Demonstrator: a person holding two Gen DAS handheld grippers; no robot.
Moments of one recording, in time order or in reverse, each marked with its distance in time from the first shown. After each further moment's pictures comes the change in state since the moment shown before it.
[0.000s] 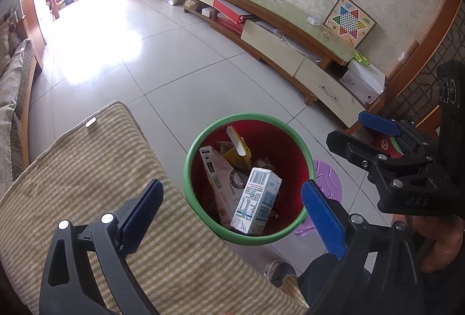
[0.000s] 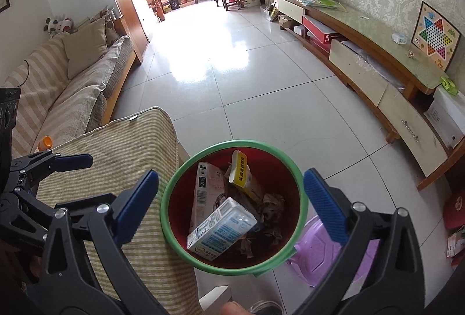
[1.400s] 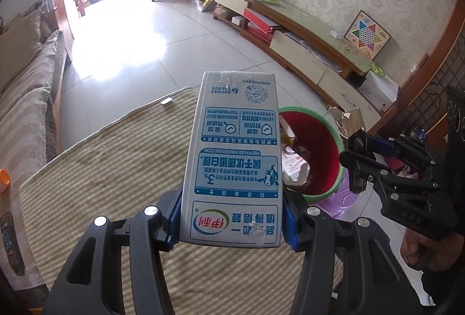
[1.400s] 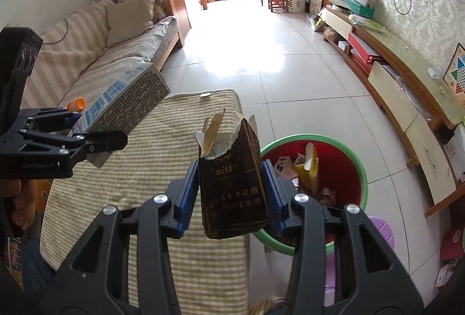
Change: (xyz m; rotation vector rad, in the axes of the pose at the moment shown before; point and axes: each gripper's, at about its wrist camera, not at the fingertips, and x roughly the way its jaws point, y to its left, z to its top) left arm -0.080 0.082 -0.046 -0.047 -0.038 0.066; right arm -0.023 0.112 -0.029 -0.176 0.009 0.094
